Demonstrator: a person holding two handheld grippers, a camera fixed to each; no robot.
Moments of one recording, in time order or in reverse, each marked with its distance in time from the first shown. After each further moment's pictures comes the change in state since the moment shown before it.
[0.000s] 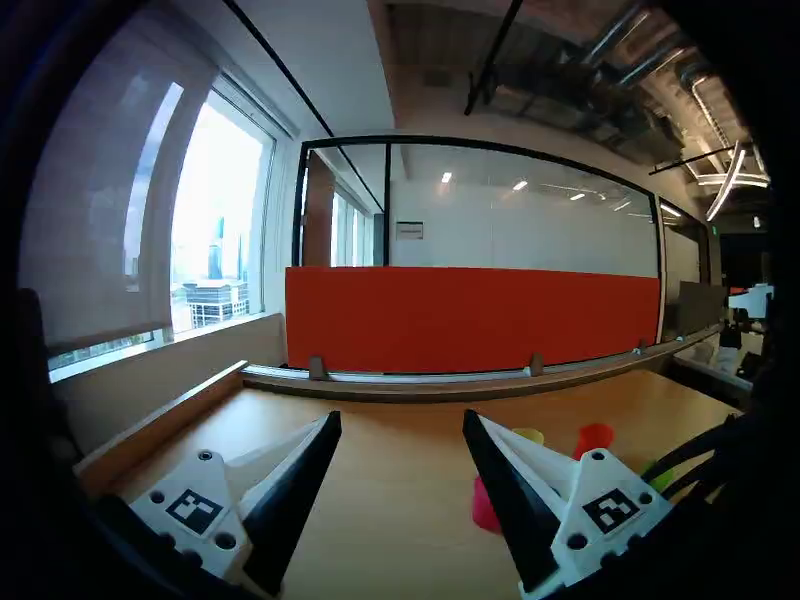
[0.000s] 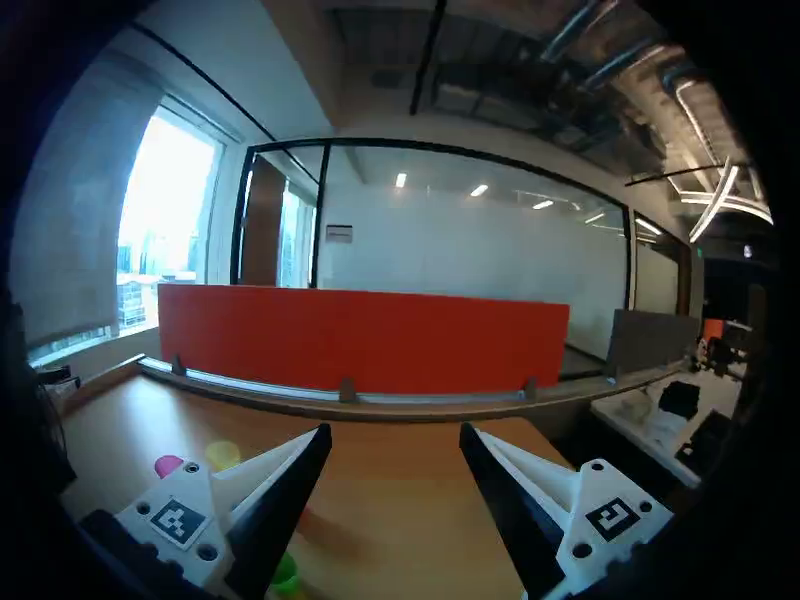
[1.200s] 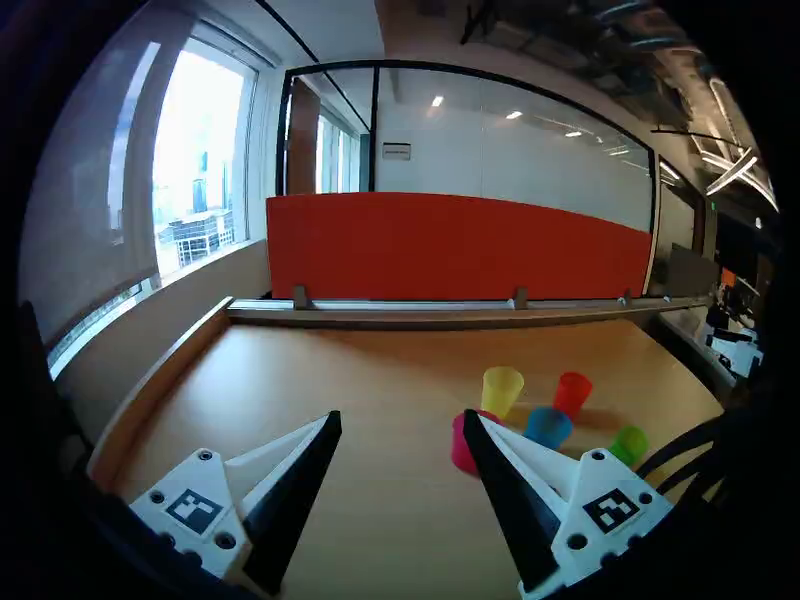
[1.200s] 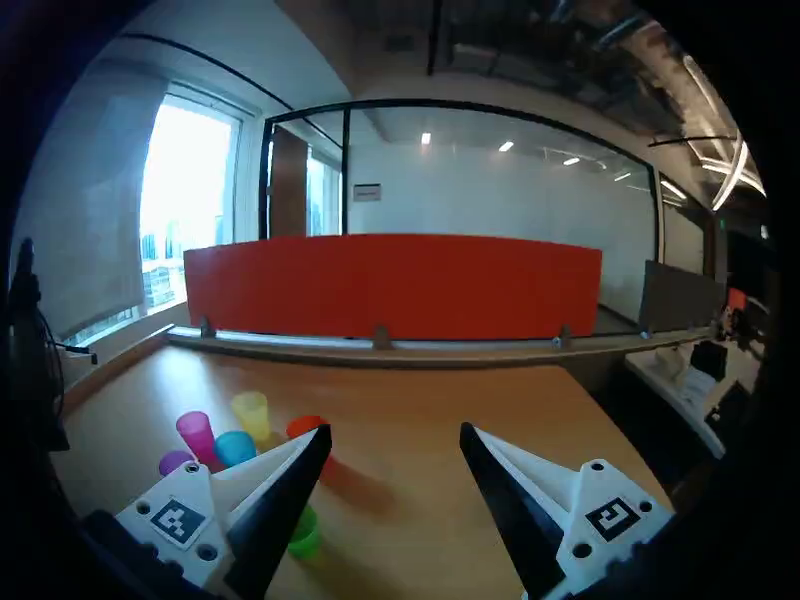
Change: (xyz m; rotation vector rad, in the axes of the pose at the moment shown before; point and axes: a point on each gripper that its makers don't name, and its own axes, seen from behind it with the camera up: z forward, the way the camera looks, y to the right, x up) left arm -0.015 0.015 -0.018 -0.053 -0.299 -0.007; right arm -0.066 -0.023 -0.006 0.121 -0.123 0.055
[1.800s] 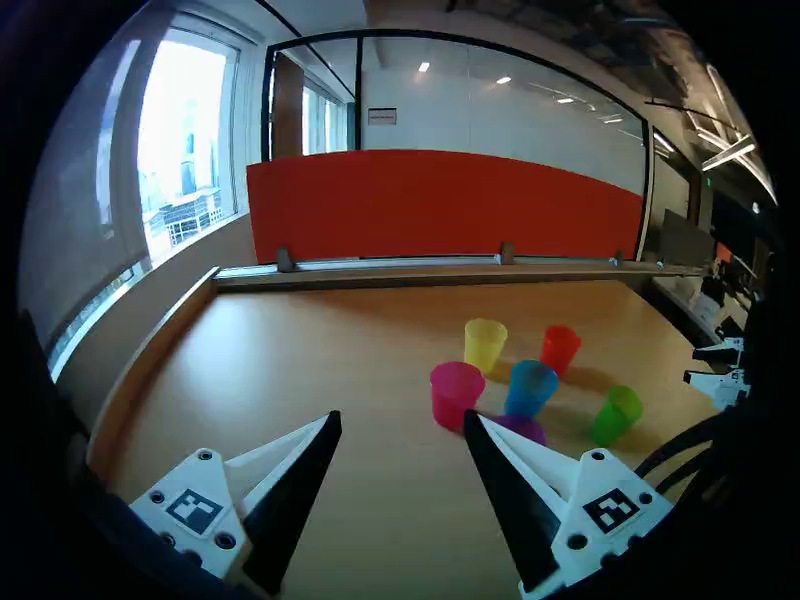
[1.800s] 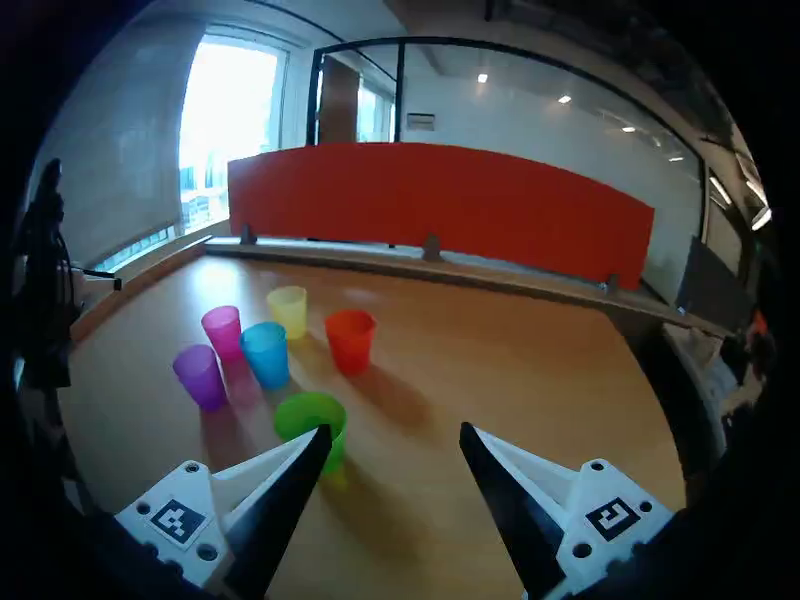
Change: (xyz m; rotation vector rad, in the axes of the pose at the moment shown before) left arm -0.045 0.028 -0.007 -0.023 -0.132 0.037; right arm -0.104 -0.036 -0.020 0.143 -0.250 -0.094
